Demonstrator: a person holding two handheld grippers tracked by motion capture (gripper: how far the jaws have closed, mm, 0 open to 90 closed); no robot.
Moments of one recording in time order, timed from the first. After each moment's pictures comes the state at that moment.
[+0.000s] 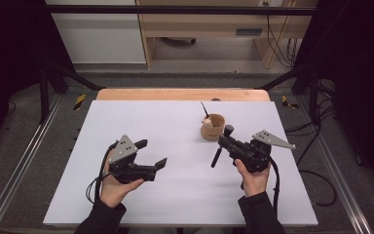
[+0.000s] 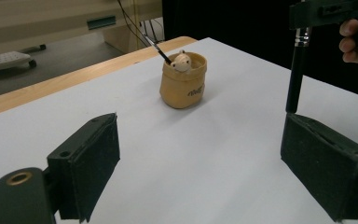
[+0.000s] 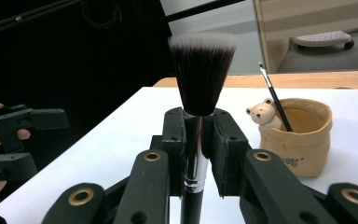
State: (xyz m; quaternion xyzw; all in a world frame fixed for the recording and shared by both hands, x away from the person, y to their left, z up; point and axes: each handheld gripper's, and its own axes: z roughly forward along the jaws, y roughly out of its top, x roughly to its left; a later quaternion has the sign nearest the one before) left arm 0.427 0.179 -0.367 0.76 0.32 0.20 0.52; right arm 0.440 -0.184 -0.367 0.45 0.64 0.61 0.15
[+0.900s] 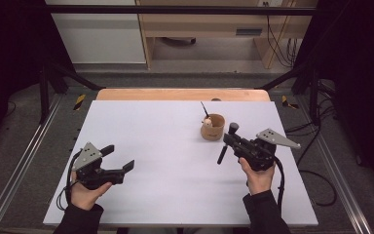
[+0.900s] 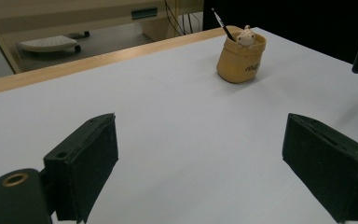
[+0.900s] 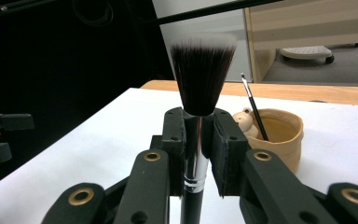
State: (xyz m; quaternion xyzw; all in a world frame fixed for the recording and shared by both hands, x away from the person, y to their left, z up) left arm 0.418 0.256 -0.389 0.74 0.37 0.23 0.51; right arm 0.441 -0.194 -0.363 0.44 0.65 0.59 0.19
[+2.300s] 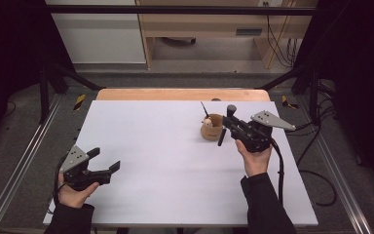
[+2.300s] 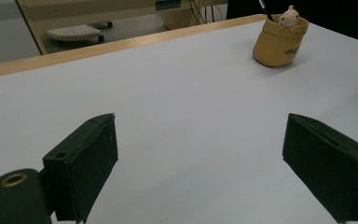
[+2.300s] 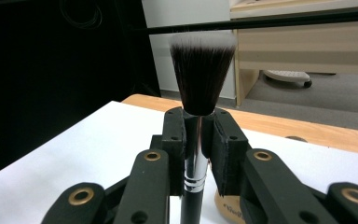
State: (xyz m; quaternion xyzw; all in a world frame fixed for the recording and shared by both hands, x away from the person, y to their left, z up) left arm 0.422 0.292 -0.410 0.73 0.40 0.25 0.49; right arm 0.475 -0.183 -0.335 0.42 0.65 0.58 0.24
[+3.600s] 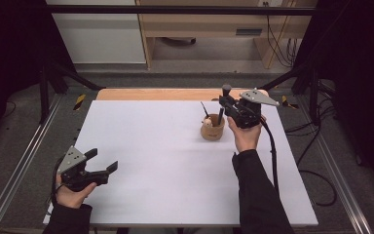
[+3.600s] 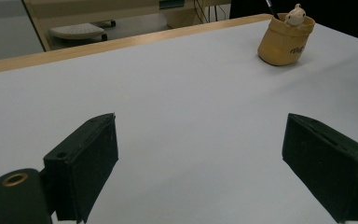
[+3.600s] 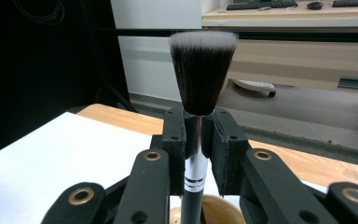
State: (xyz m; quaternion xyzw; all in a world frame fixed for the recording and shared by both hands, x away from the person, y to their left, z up) left arm 0.421 0.298 -0.412 0.73 0.41 0.25 0.49; right arm 0.539 -0.168 -0.326 0.43 0.65 0.55 0.30
